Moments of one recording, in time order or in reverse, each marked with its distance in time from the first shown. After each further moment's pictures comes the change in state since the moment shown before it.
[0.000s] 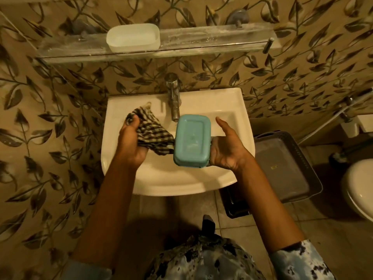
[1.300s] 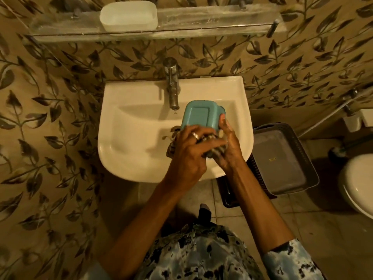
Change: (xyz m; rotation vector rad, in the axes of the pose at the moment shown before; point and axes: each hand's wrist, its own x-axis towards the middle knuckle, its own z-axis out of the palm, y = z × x) left_hand -0.083 -0.095 0.049 1.298 -0.378 1.046; right_hand 0.009 0.033 -0.019 0.038 0.012 -0.535
